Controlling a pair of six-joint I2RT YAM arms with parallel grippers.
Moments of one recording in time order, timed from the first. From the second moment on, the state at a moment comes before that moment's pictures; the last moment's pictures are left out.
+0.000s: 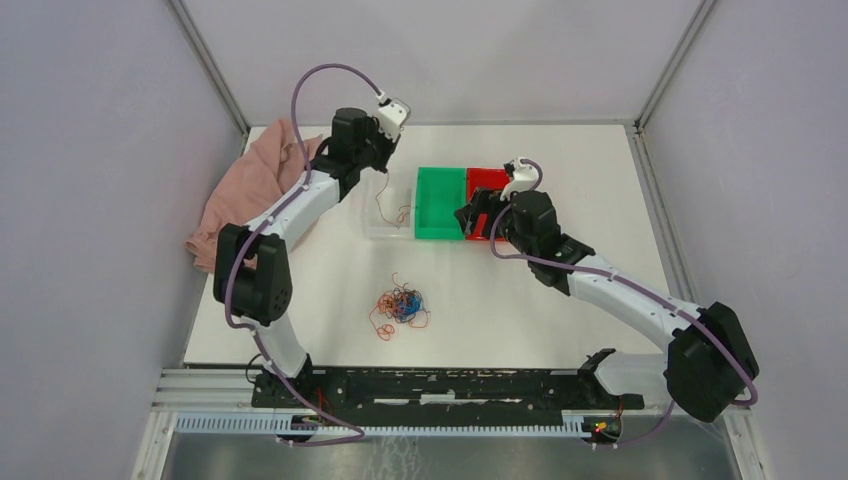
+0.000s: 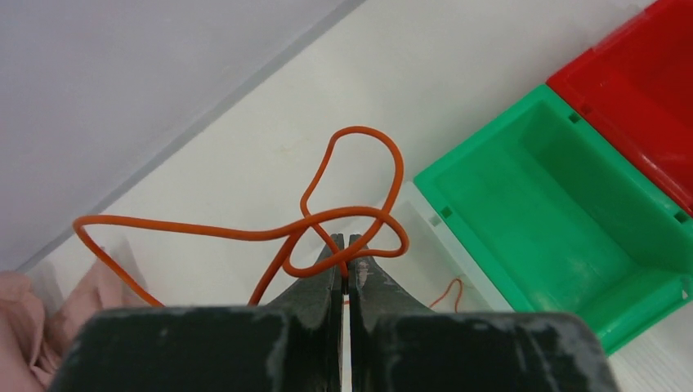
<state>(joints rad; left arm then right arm) -0.33 1.78 1.46 -0.07 0.18 0.34 0.63 1.26 0.80 0.14 0.13 0.50</state>
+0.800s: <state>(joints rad) -0.35 1.94 1.54 -0.49 0.30 0.44 0.61 1.21 0.78 0.14 0.13 0.50</state>
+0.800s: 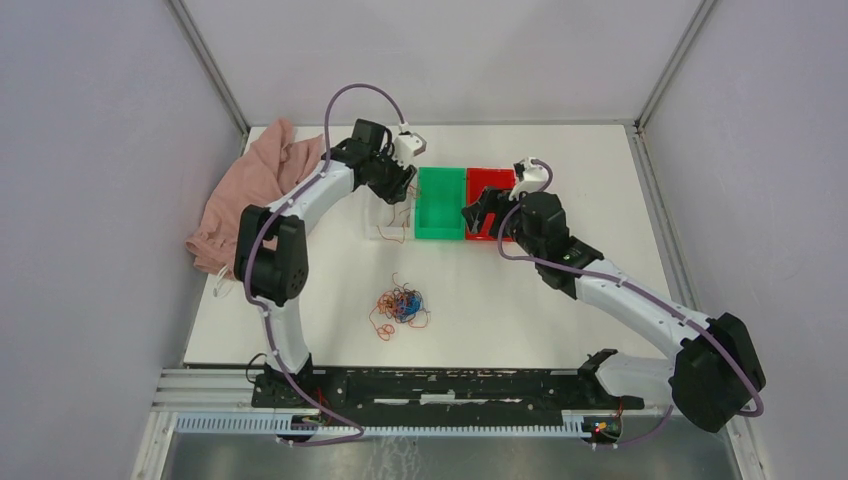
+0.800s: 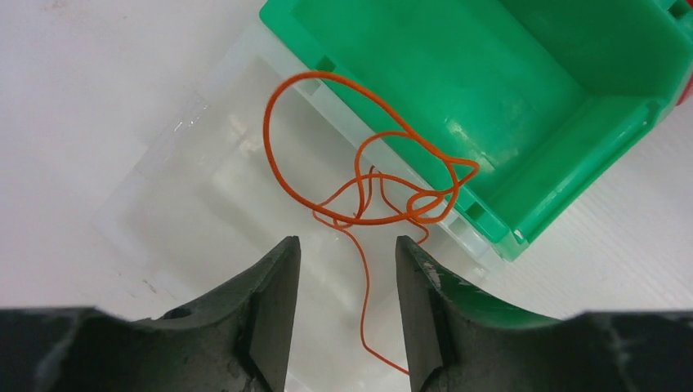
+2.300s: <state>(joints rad) -0.39 1.91 1.65 -0.49 0.30 0.40 0.59 1.22 0.77 0.13 0.08 0.52</state>
